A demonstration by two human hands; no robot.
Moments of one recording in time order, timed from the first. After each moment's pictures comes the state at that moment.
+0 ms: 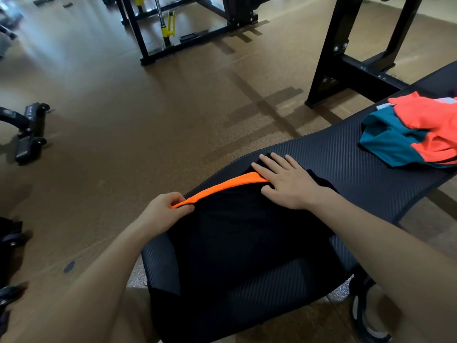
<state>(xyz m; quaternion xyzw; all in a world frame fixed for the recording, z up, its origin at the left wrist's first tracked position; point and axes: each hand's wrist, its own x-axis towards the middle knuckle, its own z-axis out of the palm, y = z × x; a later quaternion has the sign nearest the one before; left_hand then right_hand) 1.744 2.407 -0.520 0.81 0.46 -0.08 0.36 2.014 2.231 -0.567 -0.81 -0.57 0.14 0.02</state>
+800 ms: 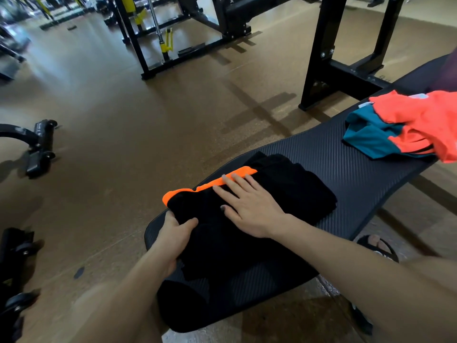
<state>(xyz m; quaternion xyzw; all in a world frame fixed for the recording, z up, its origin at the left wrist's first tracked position) 1.730 2.323 -0.516 0.54 0.58 0.09 0.60 1.919 2.221 -0.568 -0.75 -0.65 0.07 0.10</state>
